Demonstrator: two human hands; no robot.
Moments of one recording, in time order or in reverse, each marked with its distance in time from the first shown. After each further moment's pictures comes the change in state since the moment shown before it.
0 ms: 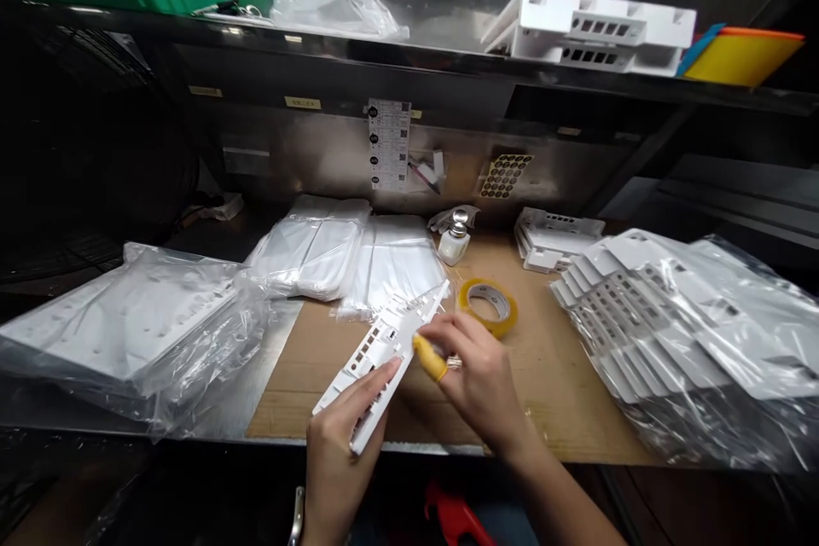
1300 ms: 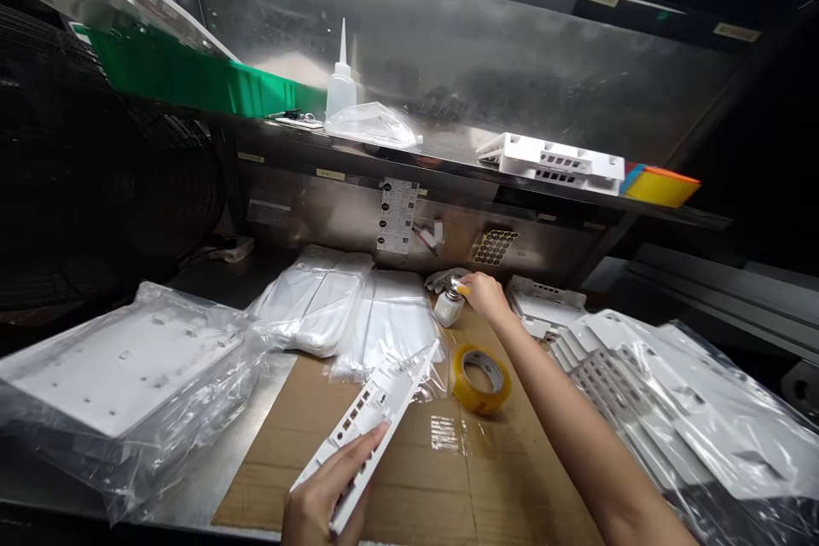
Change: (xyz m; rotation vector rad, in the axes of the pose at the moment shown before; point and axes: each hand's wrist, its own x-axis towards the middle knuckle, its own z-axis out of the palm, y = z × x) left_hand 0.002 -0.030 -0.005 0.044 0.010 0.146; right_hand 0.172 0.184 -0.023 -0.537 -0.320 0.447
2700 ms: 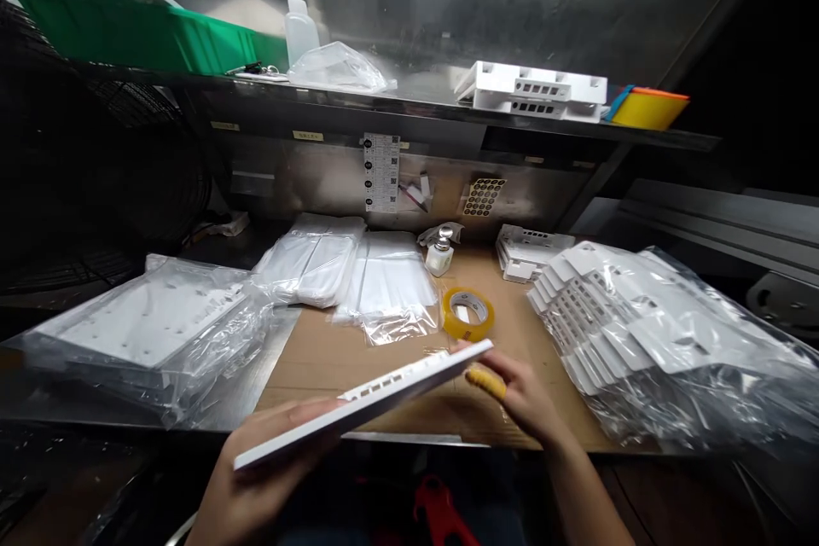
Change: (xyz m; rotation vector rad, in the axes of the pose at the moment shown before) left_hand 0.012 0.090 -0.081 -0.305 0.014 -0.500; right_hand -0.272 0.013 0.010 0.730 -0.099 -0.146
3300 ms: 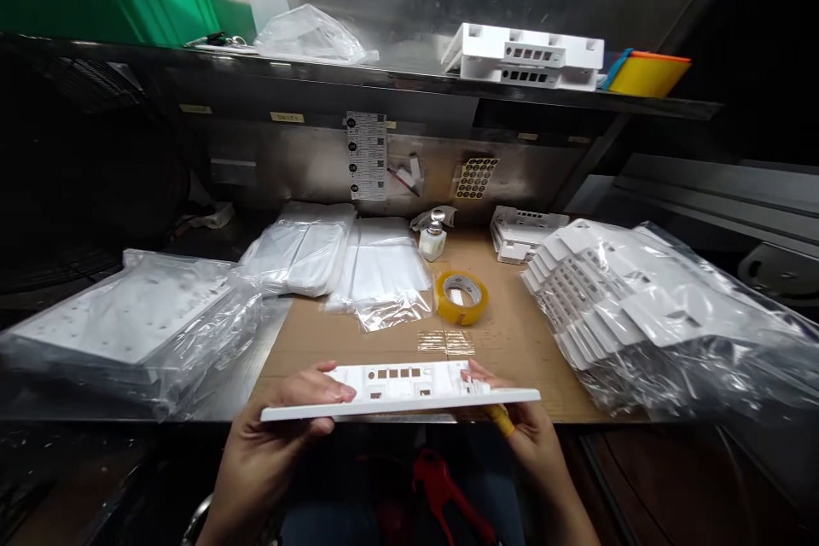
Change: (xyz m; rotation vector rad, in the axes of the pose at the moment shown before) left_hand 0.012 -0.027 0.016 -0.320 -0.067 0.175; right_hand -0.077 0.016 0.036 0.441 0.229 0.016
